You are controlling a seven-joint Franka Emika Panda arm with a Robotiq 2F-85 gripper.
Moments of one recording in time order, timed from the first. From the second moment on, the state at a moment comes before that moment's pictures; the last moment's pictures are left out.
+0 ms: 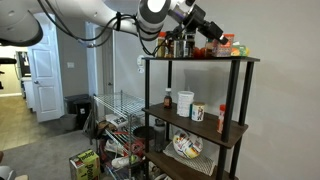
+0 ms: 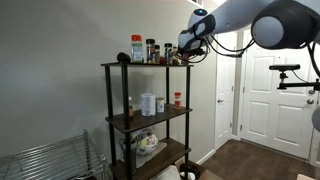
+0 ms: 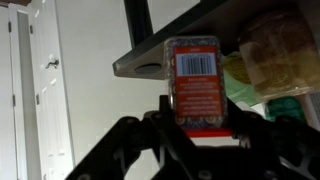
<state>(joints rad) 0.96 0.49 -1.46 -1.58 0.27 2.66 0.50</state>
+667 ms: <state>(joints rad) 0.94 0.49 -1.45 -1.58 0.27 2.66 0.50</state>
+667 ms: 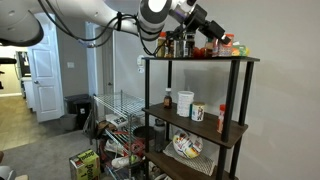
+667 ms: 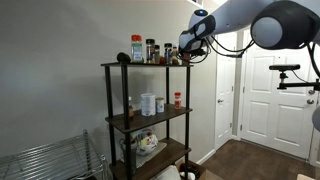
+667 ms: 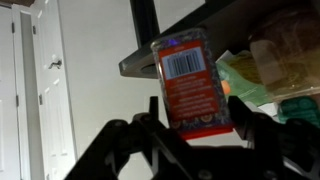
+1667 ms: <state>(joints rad) 1.00 0.49 -1.52 -1.63 0.27 2.68 0.50</state>
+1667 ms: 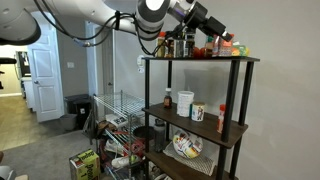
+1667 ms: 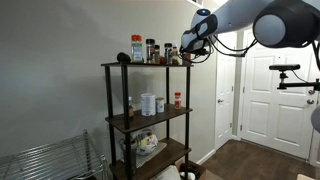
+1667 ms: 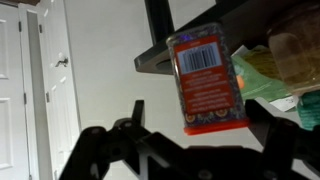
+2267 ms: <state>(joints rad) 1.16 0.48 -1.63 -1.74 0.26 2.74 0.50</state>
